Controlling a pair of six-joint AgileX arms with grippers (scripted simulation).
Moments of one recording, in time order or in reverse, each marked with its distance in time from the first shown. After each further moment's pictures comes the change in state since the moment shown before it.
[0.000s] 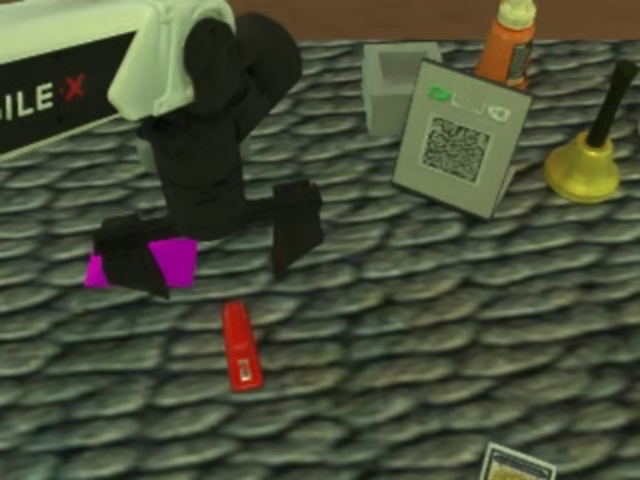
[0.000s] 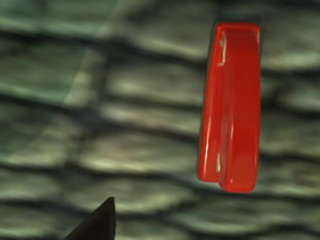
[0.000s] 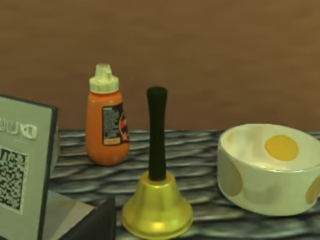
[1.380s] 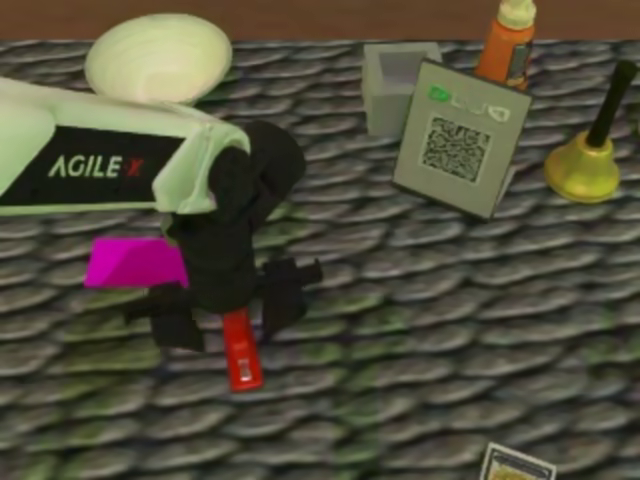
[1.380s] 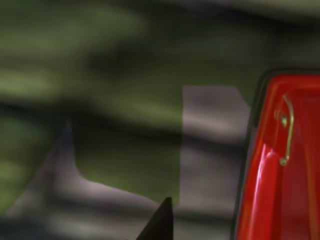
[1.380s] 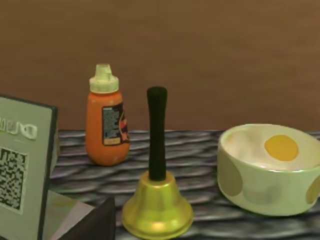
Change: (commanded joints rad) left arm -0.001 0.128 -0.243 0.368 0.001 0.005; right arm 0.000 0.000 0.000 0.000 0.000 0.000
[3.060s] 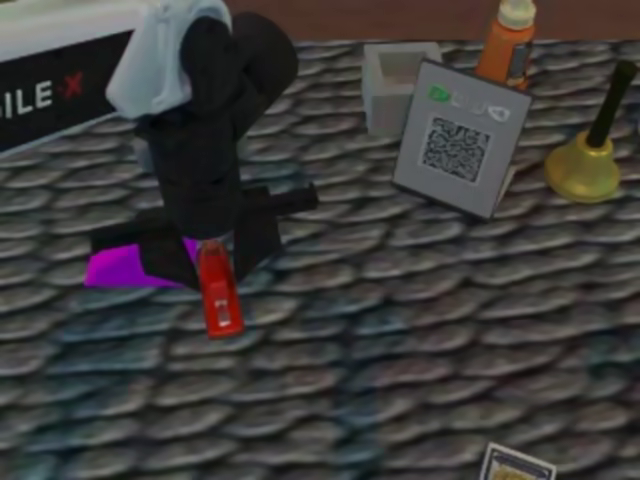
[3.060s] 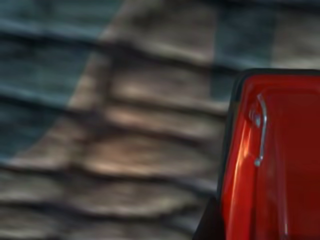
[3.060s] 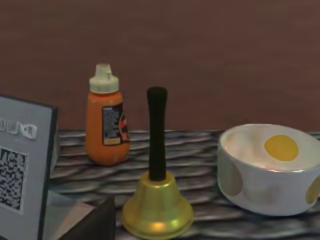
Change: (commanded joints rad) left arm 0.016 -0.126 0.246 -0.371 -0.001 -0.005; right arm 0.000 0.000 0.000 0.000 0.000 0.000
